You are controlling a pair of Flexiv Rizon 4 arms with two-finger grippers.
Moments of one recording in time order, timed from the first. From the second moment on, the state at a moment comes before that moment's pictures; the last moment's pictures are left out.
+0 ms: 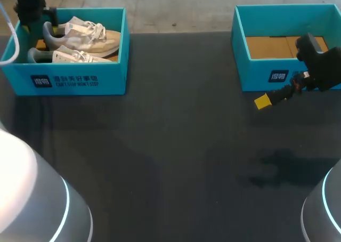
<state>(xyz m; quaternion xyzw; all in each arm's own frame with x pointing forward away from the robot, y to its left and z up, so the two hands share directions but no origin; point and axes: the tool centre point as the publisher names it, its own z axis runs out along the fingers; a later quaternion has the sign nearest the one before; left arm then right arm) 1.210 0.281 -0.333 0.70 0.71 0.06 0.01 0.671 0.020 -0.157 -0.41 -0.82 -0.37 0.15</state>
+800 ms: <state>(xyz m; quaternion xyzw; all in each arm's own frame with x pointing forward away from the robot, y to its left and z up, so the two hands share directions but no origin) 1.156 0.283 -0.273 0.71 0.70 0.01 0.02 0.671 0.020 -0.157 -0.41 -0.82 -0.37 0.15</state>
